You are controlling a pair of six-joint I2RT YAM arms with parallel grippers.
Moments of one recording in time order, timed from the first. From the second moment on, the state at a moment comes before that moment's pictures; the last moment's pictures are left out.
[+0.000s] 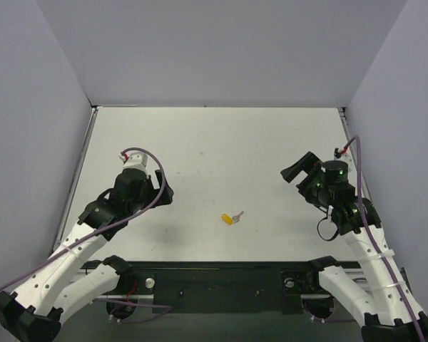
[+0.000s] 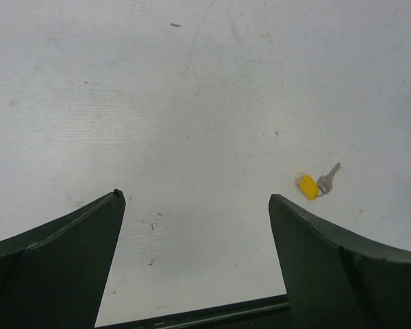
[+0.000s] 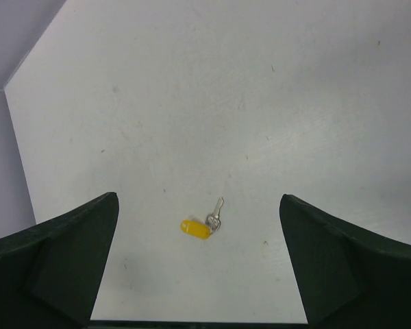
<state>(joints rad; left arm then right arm) -0.56 0.87 0.84 -0.64 -0.26 -0.59 0.24 0.82 0.89 -0.65 0.09 0.80</state>
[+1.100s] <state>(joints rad) -0.75 1.13 0.60 -0.25 0.02 -0.79 0.30 0.65 0.89 -0.98 -0.11 0.76</state>
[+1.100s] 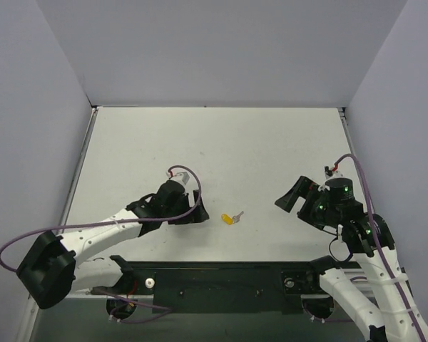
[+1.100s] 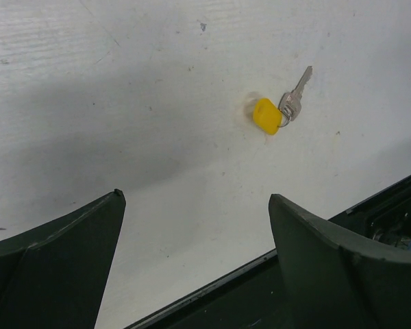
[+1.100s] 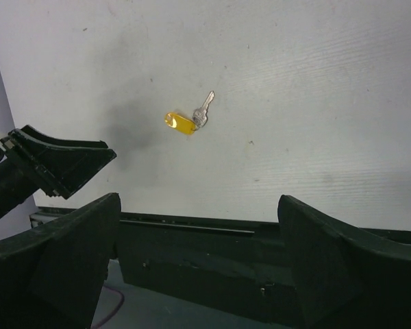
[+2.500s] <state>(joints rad) -0.87 1.69 0.82 0.14 0.15 -0.73 0.30 0.67 0.89 -1.07 -0.18 0.60</state>
